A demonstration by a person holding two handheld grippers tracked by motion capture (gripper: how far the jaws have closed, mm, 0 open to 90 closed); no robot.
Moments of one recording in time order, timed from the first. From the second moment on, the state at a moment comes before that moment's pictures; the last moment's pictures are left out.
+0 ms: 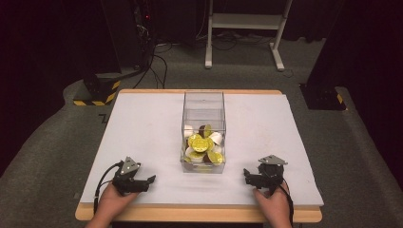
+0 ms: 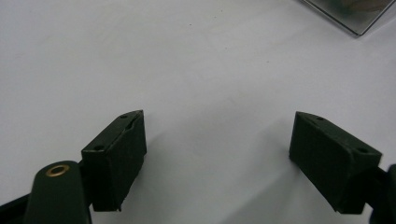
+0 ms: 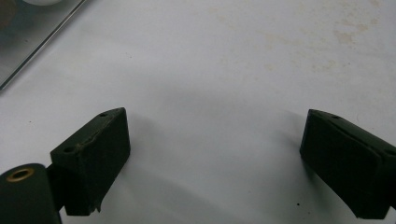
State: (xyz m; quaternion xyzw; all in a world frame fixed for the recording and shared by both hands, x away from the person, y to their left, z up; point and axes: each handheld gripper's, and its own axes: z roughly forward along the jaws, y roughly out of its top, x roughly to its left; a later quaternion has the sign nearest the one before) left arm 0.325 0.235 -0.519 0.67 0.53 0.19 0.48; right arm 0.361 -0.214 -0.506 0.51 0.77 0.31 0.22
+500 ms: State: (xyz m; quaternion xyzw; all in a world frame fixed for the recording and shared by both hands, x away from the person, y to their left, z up) left arm 0.324 0.235 -0.519 0.67 0.53 0.19 0.48; right arm 0.361 -0.214 -0.506 0.51 0.77 0.31 0.22
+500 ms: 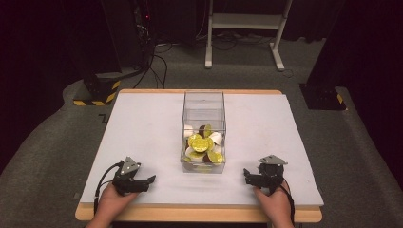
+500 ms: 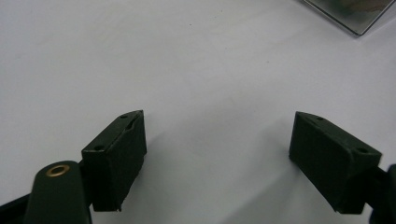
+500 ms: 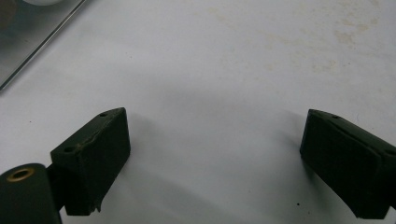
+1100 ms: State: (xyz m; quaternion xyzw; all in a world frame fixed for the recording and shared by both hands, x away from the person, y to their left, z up) left arm 0.325 0.236 -0.518 0.67 0.53 0.18 0.48; right arm 0.361 -0.214 -0.506 0.51 0.77 0.31 0.21
